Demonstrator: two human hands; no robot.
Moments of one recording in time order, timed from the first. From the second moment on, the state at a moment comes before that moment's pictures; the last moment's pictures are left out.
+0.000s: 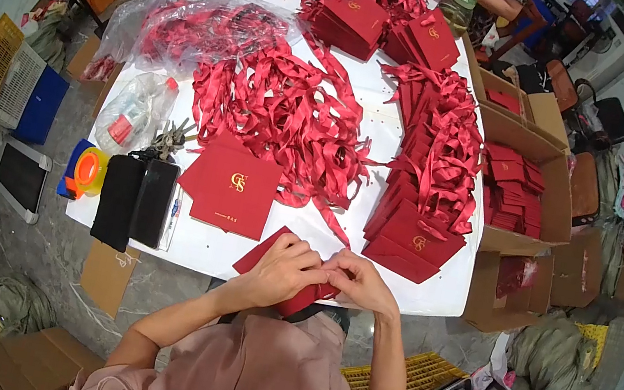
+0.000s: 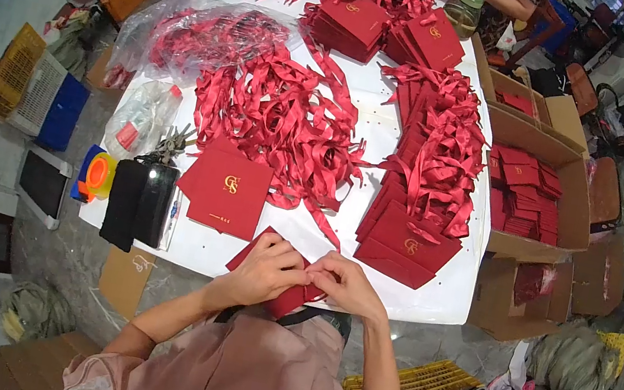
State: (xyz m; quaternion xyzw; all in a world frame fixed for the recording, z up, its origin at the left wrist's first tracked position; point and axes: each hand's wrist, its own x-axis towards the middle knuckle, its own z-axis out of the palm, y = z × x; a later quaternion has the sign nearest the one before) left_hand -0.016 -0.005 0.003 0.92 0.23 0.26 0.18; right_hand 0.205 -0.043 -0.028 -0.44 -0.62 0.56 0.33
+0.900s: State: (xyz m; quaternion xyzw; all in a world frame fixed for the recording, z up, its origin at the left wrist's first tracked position) left_hand 0.000 0.008 -0.015 0.82 0.40 0.32 0.26; right_hand 0.205 -0.091 0.019 -0.55 -0.50 0.56 0.36
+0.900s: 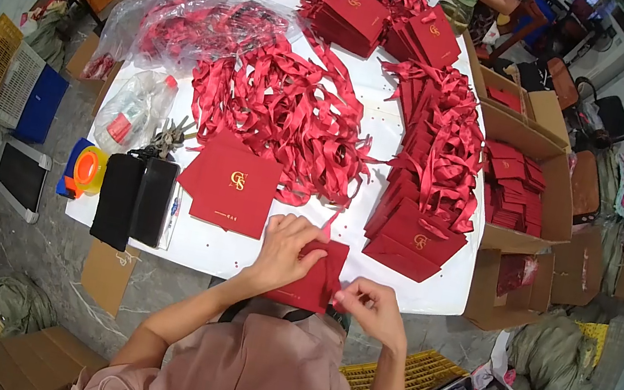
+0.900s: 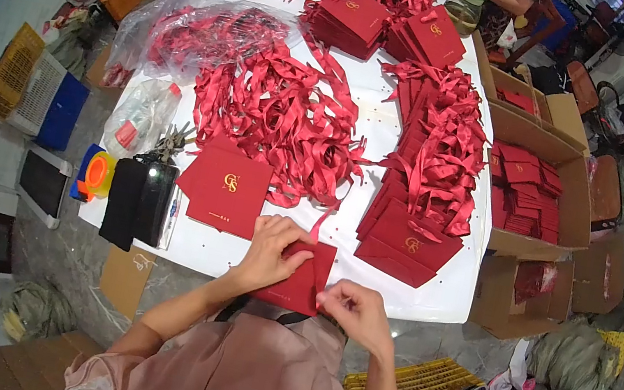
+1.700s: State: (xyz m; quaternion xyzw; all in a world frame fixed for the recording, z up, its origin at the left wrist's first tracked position) left_hand -0.051 -0.036 -0.011 0.66 0.41 0.21 0.60; right_hand 0.169 -0.064 -0.003 -0.71 -0.55 0.10 0.43
